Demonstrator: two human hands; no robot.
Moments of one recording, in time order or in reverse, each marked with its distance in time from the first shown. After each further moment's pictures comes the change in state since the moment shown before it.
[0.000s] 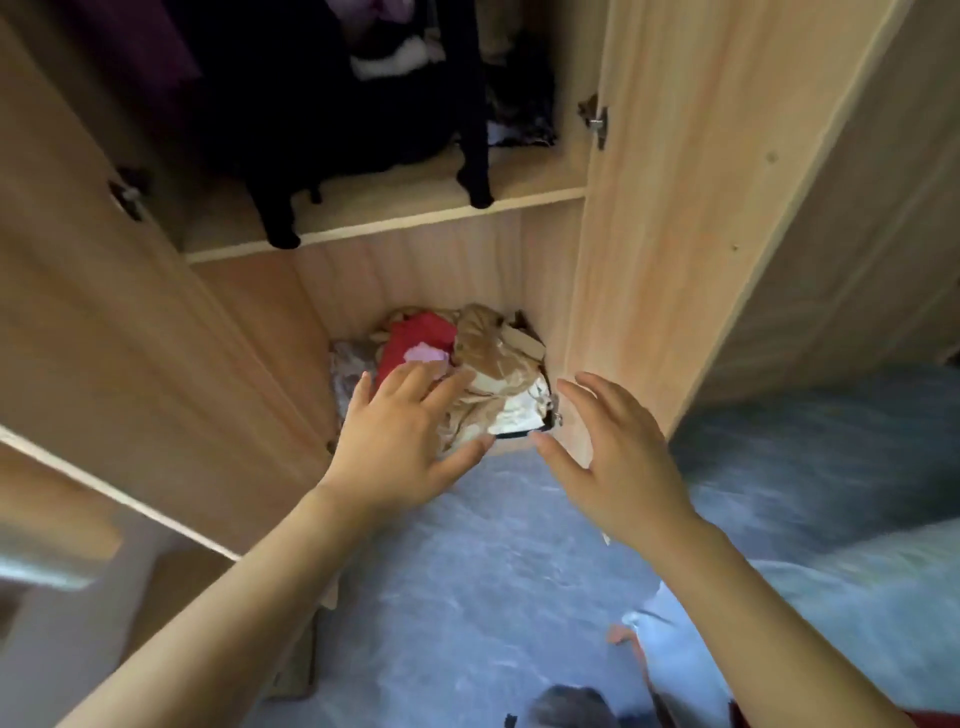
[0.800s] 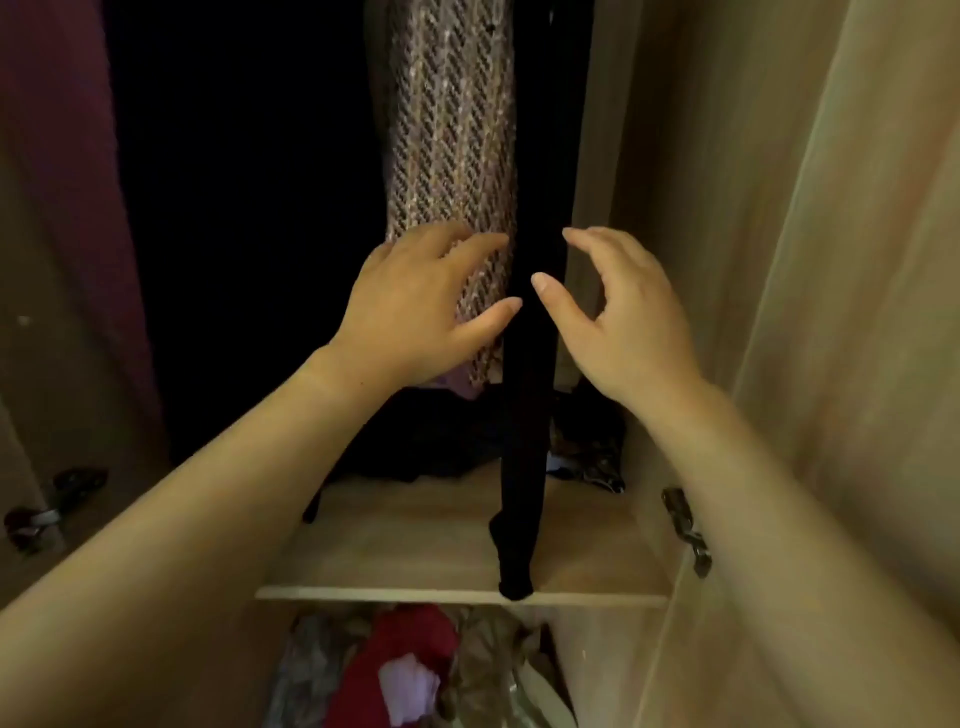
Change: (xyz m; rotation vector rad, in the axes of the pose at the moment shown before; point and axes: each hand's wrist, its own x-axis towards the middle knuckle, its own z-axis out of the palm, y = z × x) left_hand 0.461 -0.147 -0.196 0.329 0.719 0.005; right_hand 0.539 -0.066 -0.123 0.079 0.474 -0.526
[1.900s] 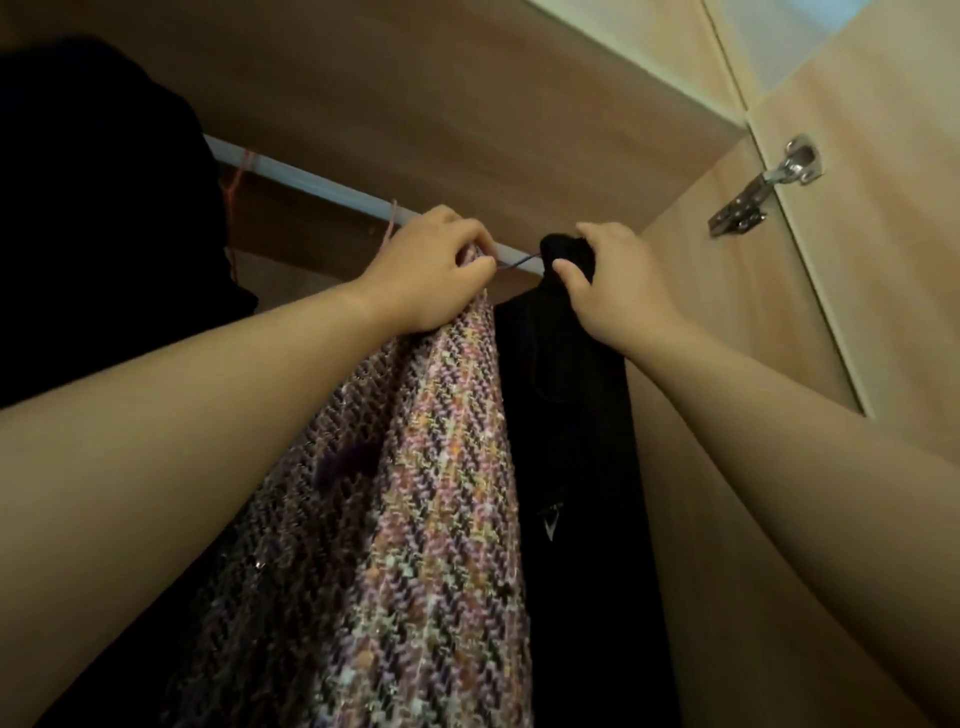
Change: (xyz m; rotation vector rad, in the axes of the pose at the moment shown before) left_hand 0.426 -0.144 -0.074 -0.469 0.538 0.286; right_hand 0.447 -0.011 -0.085 -0.639 0.581 -0.226
